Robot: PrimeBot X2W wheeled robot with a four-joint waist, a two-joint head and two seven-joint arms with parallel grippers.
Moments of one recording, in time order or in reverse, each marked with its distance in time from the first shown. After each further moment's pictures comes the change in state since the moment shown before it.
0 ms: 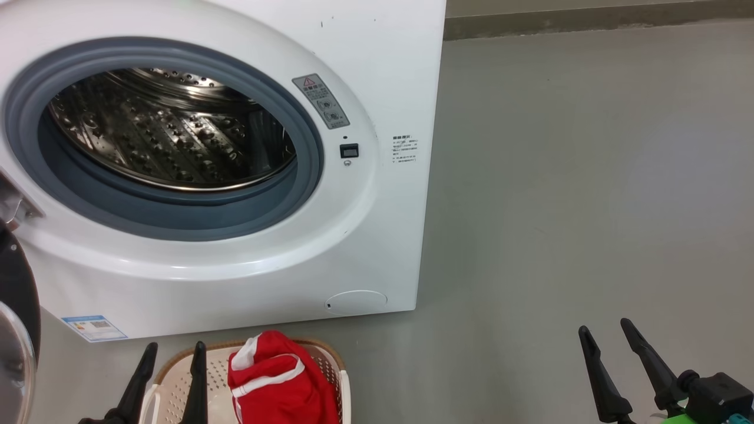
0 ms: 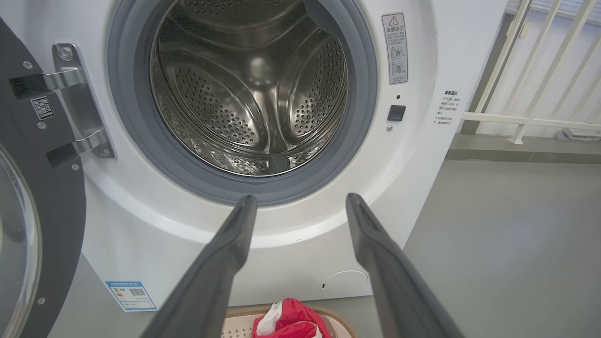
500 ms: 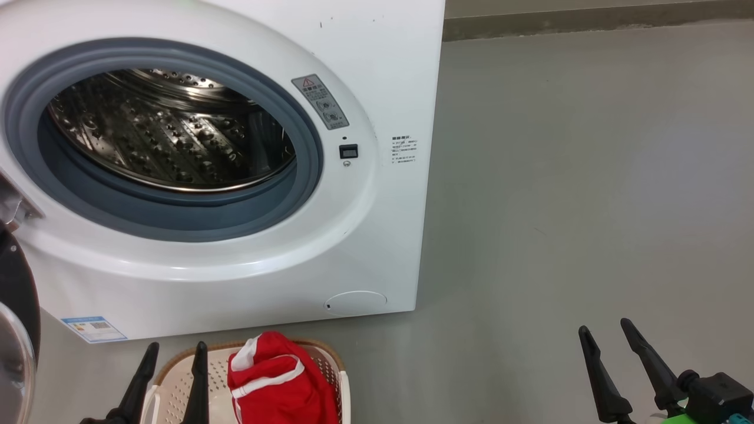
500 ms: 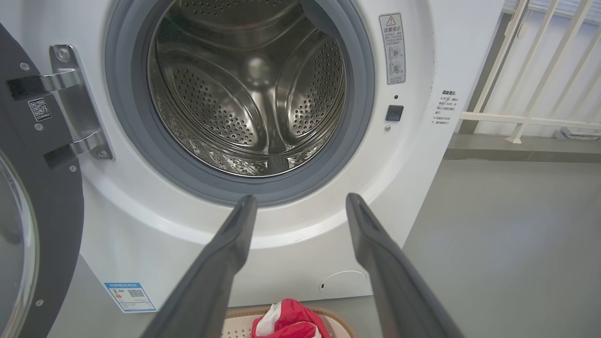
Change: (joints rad) left arm 0.000 0.000 -0.003 0.000 0.002 0.000 0.000; right arm 0.000 0.000 0.000 -0.001 0.000 0.000 0.000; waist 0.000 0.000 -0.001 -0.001
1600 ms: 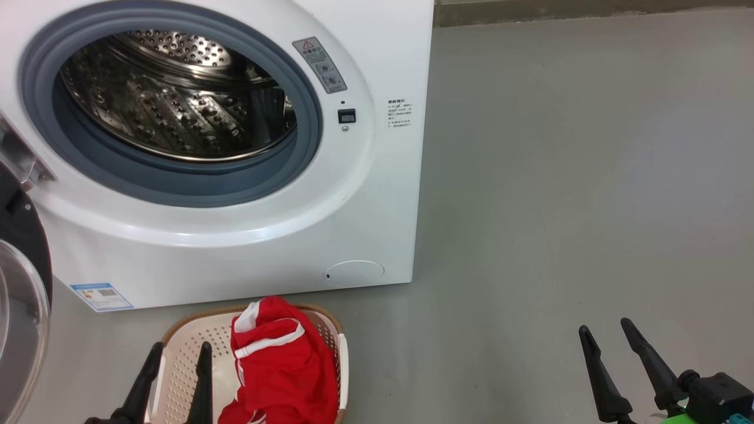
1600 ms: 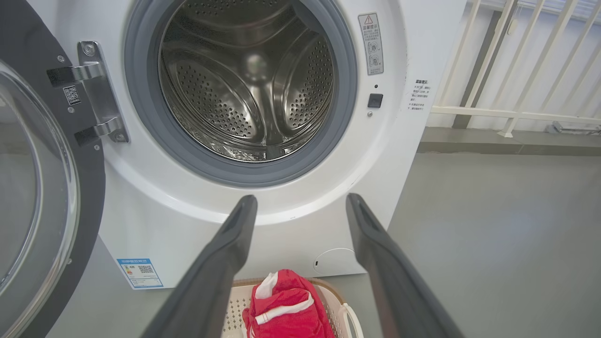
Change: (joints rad) left arm 0.000 0.000 -0.010 -0.001 0.007 0.000 0.000; right arm 0.000 0.003 -0.003 0.000 0.000 0.000 0.000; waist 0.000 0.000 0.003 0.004
